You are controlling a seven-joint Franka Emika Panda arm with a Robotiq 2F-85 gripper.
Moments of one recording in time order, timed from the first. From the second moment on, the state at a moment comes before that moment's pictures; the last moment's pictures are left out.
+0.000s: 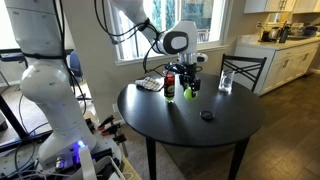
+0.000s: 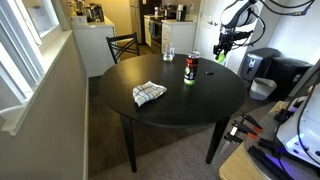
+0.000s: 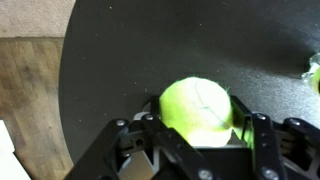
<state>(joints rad) -0.19 0.14 -0.17 -2.23 -0.10 2.45 -0.03</state>
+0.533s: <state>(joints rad) -0.11 0.03 -0.10 -2.22 -0.07 2.45 -0.04</state>
